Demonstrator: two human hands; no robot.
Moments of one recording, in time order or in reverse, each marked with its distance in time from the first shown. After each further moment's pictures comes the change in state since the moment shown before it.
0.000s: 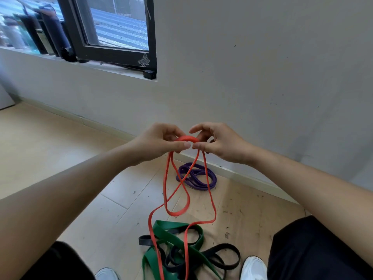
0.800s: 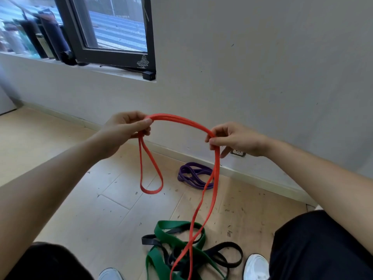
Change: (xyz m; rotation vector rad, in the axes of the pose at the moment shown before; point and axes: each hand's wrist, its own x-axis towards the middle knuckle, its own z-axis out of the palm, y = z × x) left_hand -0.014 -0.033 -0.062 -0.233 0.200 -0.082; right_hand -0.008 0.022 -0.034 0.228 -0.167 0.221
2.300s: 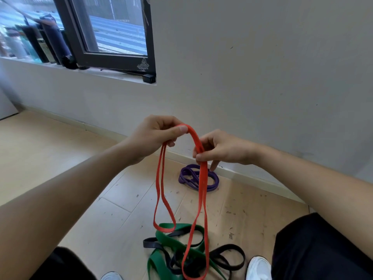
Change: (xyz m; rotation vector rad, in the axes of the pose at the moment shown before) left_hand -0.004 0.034 0.062 0.141 -0.116 0.201; right_hand -0.001 -0.021 0.030 -0.031 -0.159 -0.049
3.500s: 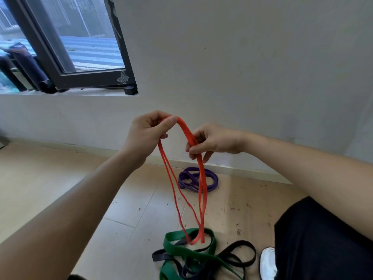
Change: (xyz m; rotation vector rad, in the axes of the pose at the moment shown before) left_hand 0.031 0.007 0.018 -0.029 0.235 0.035; right_hand 0.010 0.013 -0.020 0.019 0.137 0.006
